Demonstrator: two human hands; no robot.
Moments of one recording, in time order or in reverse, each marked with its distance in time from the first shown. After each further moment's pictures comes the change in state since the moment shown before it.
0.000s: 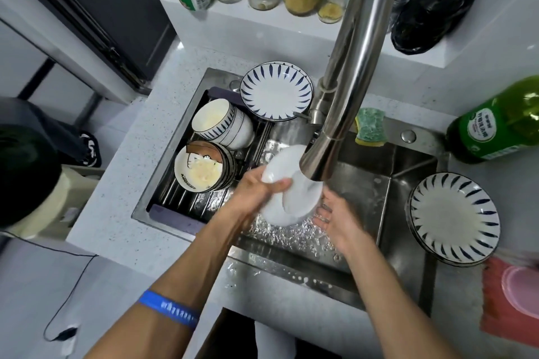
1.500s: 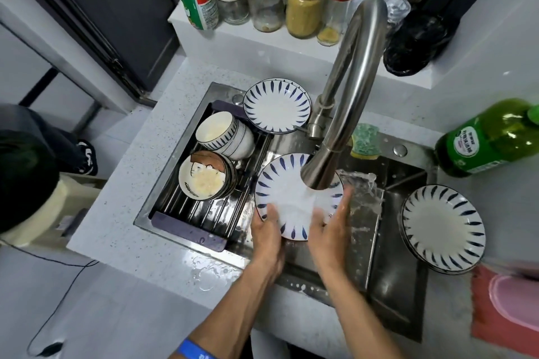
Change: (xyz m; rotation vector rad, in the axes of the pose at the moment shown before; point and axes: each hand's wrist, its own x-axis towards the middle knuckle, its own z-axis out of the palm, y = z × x) left_hand -0.029 -0.037 0.046 -0.450 0.444 -0.066; right_hand -0.028 0.028 0.005 -0.770 0.409 -0.660
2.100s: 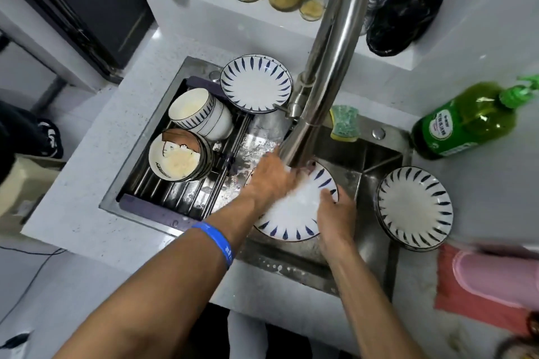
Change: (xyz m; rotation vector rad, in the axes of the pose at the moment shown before) left_hand 0.034 0.027 0.066 0.844 -0.234 0.232; right_hand 0.004 -0.005 -0.029 0.318 0.035 0.255
